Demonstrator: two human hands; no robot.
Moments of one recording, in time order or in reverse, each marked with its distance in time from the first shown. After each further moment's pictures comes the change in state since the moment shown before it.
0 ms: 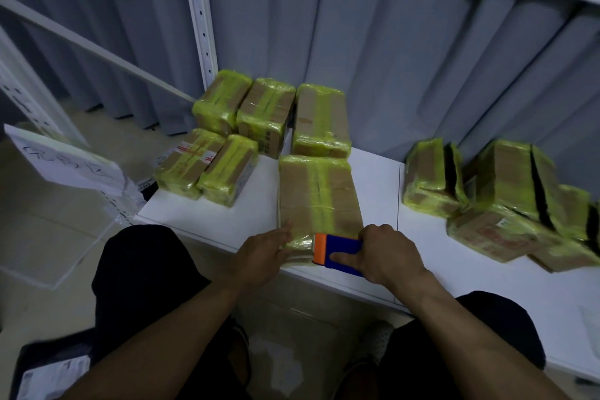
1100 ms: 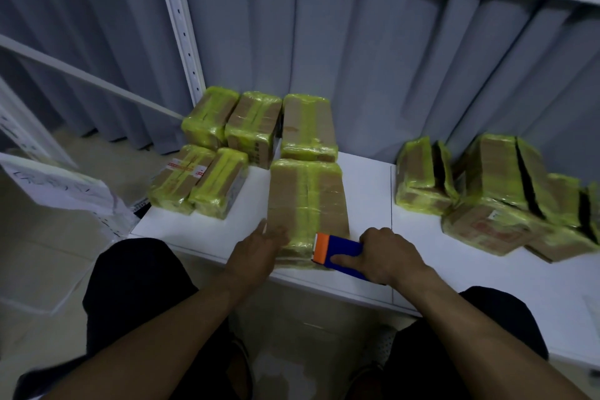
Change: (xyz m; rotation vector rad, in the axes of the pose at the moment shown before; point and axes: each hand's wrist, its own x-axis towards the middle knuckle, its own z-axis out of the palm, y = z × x) left_hand 0.014 0.024 -0.009 0.441 -0.072 0.031; right_hand 0.002 0.027 0.007 0.085 -0.048 0.012
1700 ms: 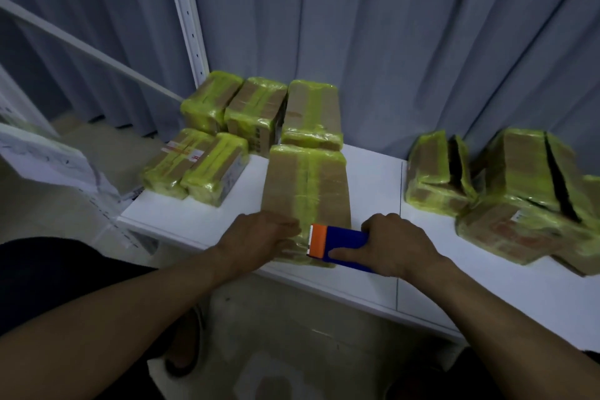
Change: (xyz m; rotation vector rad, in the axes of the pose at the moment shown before) left_hand 0.018 0.000 0.009 0.053 0.152 0.276; right_hand 0.017 0.024 0.007 0.006 0.049 -0.150
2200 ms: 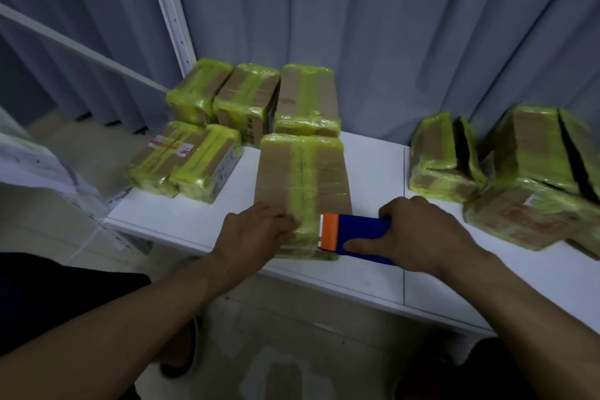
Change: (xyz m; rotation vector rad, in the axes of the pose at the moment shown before) left_hand 0.005 0.007 0.011 0.059 0.166 -0.079; right_hand -0.011 0.011 -0.017 0.009 0.056 0.029
